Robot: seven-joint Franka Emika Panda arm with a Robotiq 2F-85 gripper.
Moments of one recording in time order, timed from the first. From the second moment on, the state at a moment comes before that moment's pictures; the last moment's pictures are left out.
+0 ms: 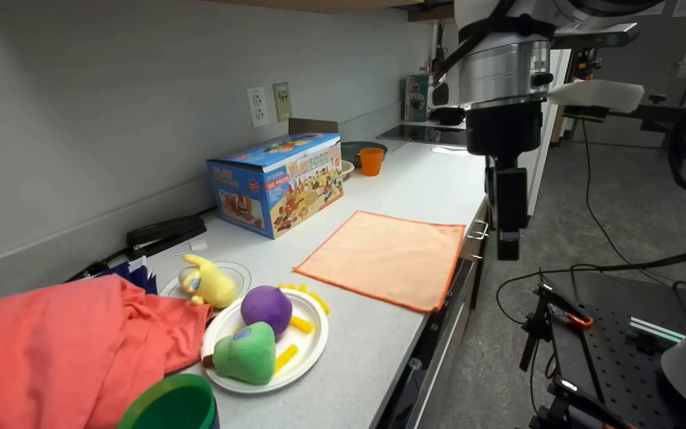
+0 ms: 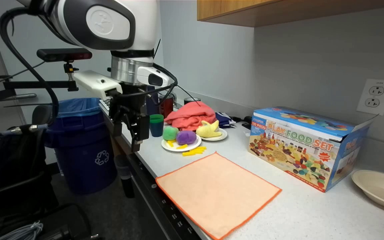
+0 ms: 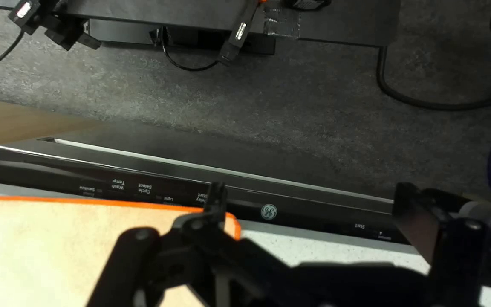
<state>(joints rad) 0.12 -0.49 0.03 -2.64 0.18 2.01 -0.03</state>
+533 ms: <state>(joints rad) 0.11 -0.48 0.03 -2.64 0.17 2.01 -0.03</state>
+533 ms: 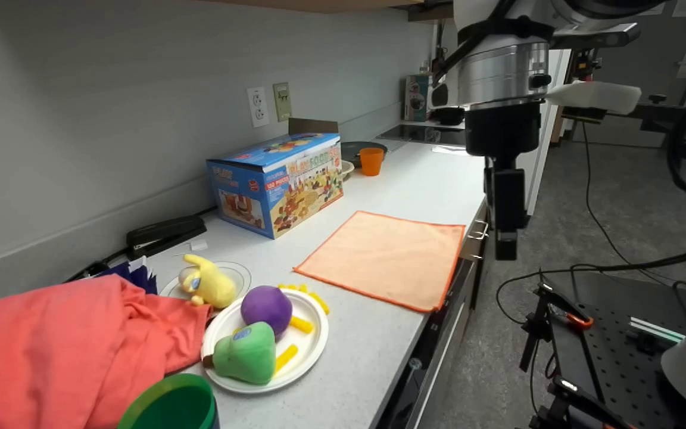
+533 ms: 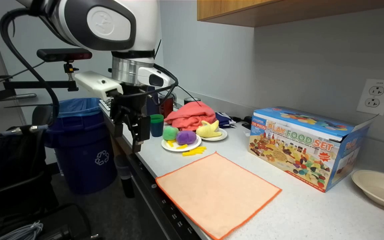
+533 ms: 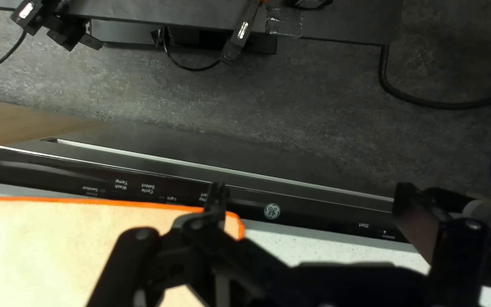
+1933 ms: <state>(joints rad) -0.13 -0.26 -0.04 -2.60 -0.02 2.32 0.25</state>
